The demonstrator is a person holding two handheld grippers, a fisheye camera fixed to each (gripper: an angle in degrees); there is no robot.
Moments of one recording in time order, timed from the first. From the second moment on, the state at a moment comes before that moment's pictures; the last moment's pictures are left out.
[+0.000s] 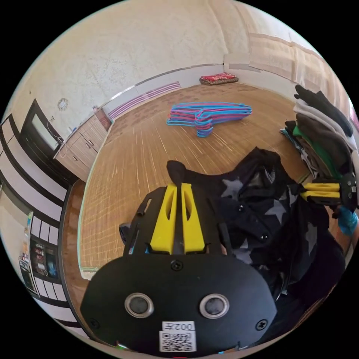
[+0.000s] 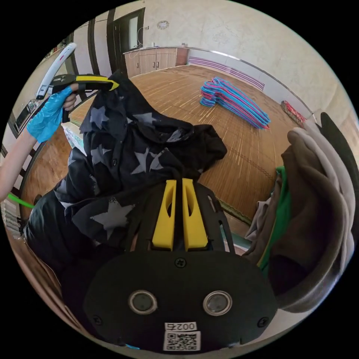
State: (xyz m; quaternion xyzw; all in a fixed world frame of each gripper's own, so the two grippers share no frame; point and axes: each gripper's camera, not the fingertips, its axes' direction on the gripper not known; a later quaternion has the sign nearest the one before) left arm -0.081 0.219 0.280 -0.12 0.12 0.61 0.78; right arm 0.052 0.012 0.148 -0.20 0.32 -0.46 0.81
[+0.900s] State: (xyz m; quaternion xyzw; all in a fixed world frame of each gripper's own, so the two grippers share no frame) left arm -0.210 0.190 0.213 -0.22 0.17 0.59 0.76; right arm 0.030 0.158 0.009 -0.25 0.27 -0.44 0.82
